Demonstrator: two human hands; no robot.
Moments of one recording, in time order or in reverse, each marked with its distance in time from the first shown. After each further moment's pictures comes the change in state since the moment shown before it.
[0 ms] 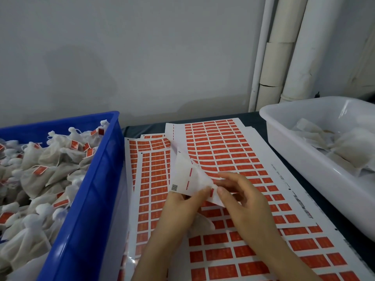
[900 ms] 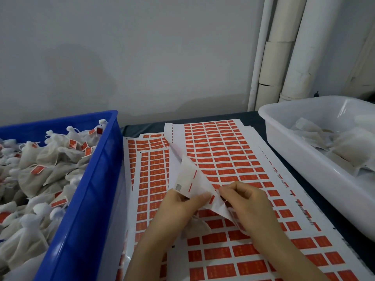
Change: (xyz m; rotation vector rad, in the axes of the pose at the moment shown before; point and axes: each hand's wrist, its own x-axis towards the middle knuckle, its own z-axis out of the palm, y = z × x) left_hand 0.002 -0.004 -0.012 -0.020 -0.114 -0.052; right_hand 0.004 0.013 -0.004 0.036 -0.013 0.222
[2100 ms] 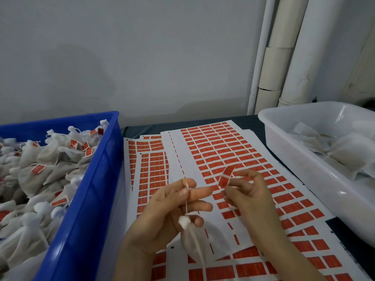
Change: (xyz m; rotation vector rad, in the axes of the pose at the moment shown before) left_hand -0.010 0.017 -0.025 -0.731 -0.694 0.159; right_hand 0.007 -0.001 -0.002 0.190 0.142 0.041
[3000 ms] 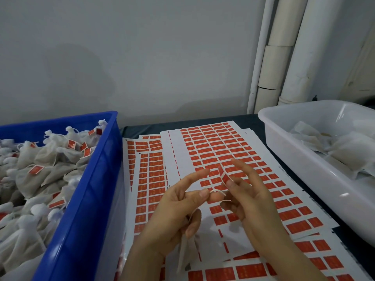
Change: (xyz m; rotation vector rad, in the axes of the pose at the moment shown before) left_hand 0.009 -0.008 0.017 0.409 0.343 -0.121; right_hand -0.003 -0.008 0.002 0.247 -0.152 -0.059
